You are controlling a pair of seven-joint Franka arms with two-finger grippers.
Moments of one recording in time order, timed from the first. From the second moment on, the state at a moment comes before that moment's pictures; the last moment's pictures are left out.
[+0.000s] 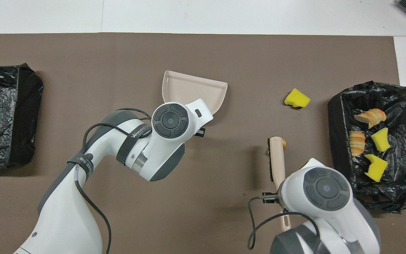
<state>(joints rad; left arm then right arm) -0.54 0.38 -0.11 -1.79 0.11 2.28 -0.37 0.39 -0.27 0.02 -2.36 -0.05 1.88 0.41</state>
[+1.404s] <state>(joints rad) -0.56 0.10 -0.12 -2.04 0.12 1.96 0.76 0.19 0.35 0.02 -1.80 -0.62 2.02 0.01</state>
